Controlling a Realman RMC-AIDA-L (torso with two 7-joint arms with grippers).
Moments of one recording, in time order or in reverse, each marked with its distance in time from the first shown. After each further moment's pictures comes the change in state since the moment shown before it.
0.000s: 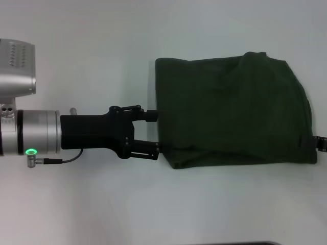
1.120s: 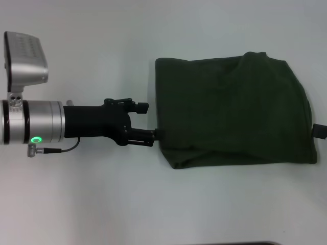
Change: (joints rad) left arm -0.035 0.001 0.001 -0.002 0.058 -0.135 -0.056; right arm -0.016 -0.011 0.060 -0.010 0.000 0.017 -0.003
